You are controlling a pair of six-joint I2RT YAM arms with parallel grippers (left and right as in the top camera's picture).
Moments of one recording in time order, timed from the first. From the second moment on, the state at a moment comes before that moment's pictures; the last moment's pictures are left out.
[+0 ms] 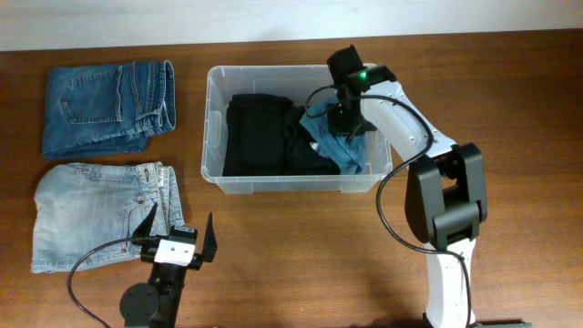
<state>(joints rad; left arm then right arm) -0.02 0.01 0.01 -0.07 0.11 0.30 0.30 2.25 1.86 -0.99 0.06 0.28</state>
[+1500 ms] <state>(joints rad) -0.02 0.01 0.01 -0.07 0.11 0.30 -0.33 1.66 1.85 -1.46 0.19 0.41</state>
